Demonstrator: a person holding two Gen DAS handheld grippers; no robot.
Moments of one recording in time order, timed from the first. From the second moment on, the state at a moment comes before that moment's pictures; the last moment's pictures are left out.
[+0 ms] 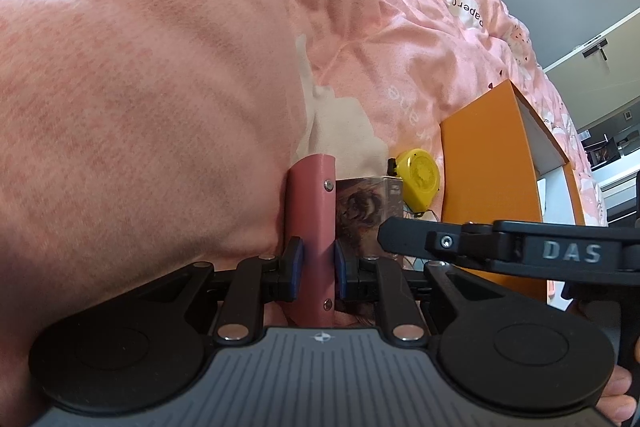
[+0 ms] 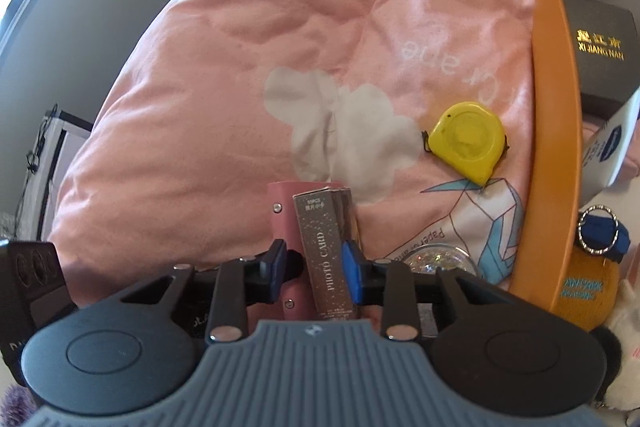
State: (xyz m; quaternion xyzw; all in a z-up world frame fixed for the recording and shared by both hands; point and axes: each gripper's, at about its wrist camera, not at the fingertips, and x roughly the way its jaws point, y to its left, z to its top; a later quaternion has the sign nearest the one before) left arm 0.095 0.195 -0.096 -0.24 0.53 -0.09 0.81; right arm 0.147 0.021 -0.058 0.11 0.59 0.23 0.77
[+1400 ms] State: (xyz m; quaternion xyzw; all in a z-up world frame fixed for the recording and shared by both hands) left arm 0.095 0.177 -0.096 -0.16 0.54 -0.08 0.82; right arm 0.137 0.034 -0.065 0.07 0.59 0.20 0.78
